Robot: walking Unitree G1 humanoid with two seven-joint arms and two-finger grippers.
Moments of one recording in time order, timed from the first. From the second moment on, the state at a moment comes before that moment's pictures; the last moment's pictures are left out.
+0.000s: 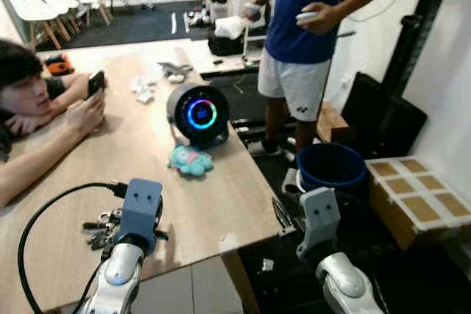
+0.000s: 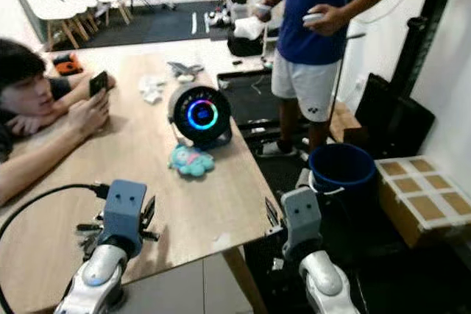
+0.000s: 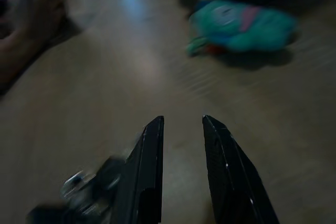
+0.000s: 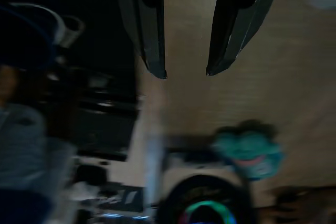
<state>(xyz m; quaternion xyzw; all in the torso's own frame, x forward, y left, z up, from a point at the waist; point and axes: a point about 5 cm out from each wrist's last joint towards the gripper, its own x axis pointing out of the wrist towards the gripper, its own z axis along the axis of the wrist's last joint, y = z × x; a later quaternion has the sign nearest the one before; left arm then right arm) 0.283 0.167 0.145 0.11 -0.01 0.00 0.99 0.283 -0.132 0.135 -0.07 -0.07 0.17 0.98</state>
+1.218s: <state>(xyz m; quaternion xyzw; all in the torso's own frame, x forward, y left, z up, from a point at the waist) 0.281 0.114 0.174 0.10 0.03 -0.17 0.98 0.285 -0.140 0.136 -0.07 -0.06 0.16 0.98</state>
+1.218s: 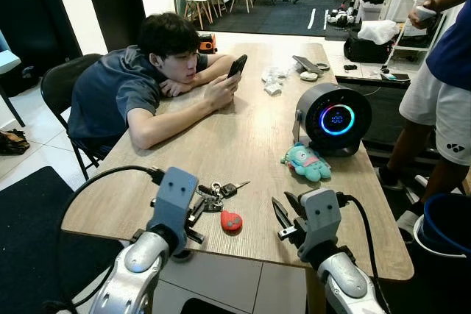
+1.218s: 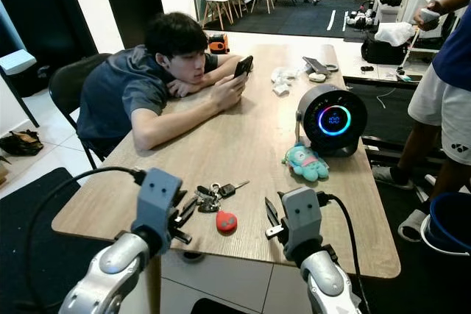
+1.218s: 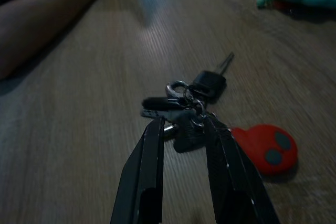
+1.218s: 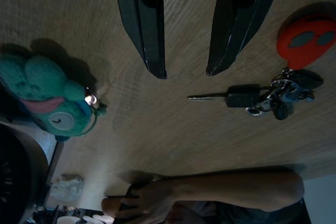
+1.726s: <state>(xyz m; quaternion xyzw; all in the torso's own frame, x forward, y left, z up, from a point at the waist) 0.308 0.074 0.174 0.08 0.10 -0.15 0.98 0.303 -0.129 0.149 -0.07 -0.08 0.16 0.98</state>
